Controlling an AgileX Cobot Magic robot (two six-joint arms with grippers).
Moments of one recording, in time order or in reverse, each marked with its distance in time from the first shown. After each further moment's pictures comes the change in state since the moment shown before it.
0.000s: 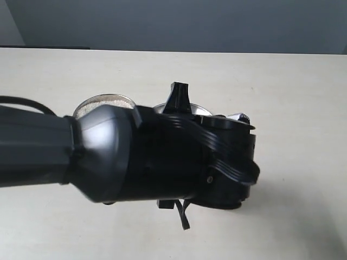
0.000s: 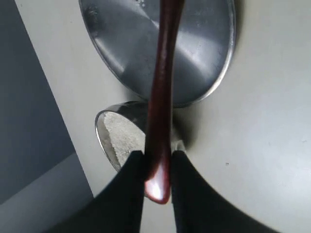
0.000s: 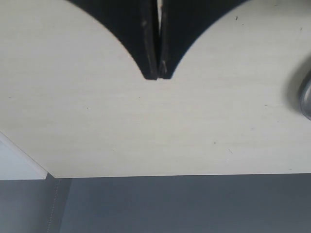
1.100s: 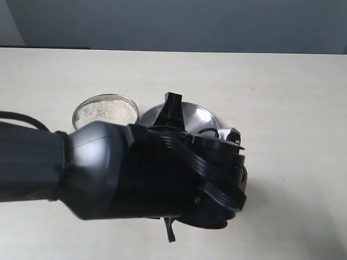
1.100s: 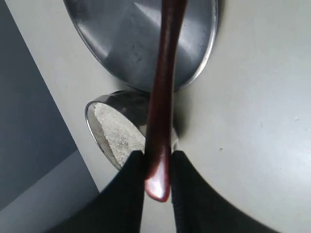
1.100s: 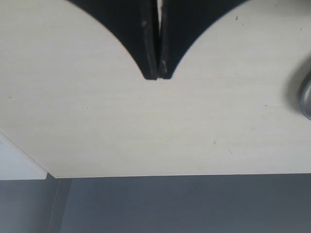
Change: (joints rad) left arm -0.020 -0.015 0.073 0.013 0.000 0.006; right arm 0.000 0.000 0.000 0.000 0.000 0.000
